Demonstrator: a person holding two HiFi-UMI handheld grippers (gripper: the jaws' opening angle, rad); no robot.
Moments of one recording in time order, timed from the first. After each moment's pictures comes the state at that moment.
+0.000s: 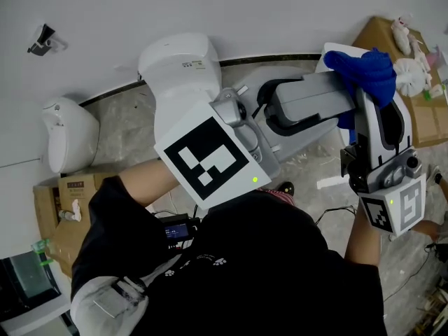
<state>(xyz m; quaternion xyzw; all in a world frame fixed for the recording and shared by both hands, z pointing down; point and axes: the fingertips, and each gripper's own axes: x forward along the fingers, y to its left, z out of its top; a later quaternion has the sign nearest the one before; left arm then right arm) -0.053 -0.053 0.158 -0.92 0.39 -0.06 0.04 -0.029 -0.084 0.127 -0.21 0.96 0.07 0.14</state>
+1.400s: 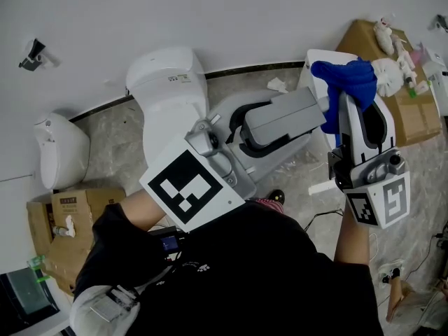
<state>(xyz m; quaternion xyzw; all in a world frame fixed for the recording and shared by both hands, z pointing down) -0.048 -0.040 0.163 -0.91 0.41 -0.05 0.05 -0.008 -0.102 0.139 -0.26 0.95 0.08 0.13</state>
